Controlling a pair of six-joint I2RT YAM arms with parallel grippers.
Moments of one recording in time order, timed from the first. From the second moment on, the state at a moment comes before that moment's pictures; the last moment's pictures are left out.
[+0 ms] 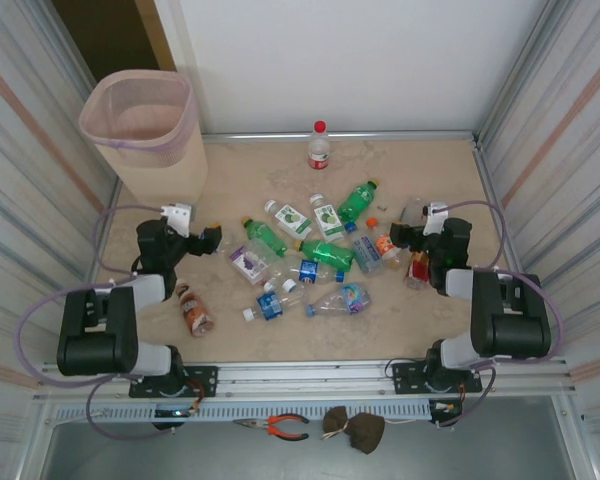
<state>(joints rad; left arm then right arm) 0.05 1.37 0.42 0.58 0.34 0.11 -0.07 1.44 0.41 0.61 -0.27 0.03</state>
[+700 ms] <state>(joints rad) -0.07 1.06 0.71 -0.41 0.00 -0.21 0.10 1.20 0.66 0.05 -0.13 0.02</state>
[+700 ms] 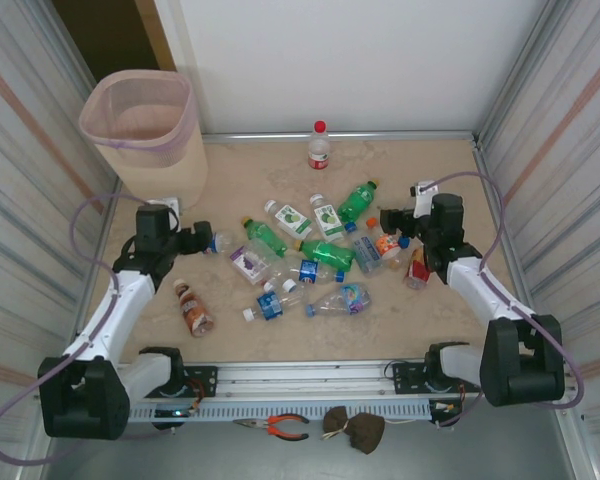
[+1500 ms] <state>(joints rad) -0.13 0.95 0.62 -0.95 0.03 -0.77 0.07 1.11 0.85 -0.31 -0.22 0.20</state>
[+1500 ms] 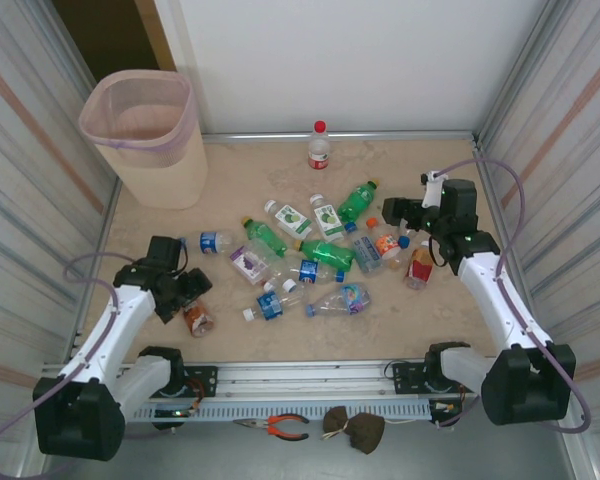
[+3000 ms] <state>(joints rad) -0.24 0.92 0.53 -0.96 0.02 -0.90 0.07 0.97 0.86 -0.40 -0.25 0.26</state>
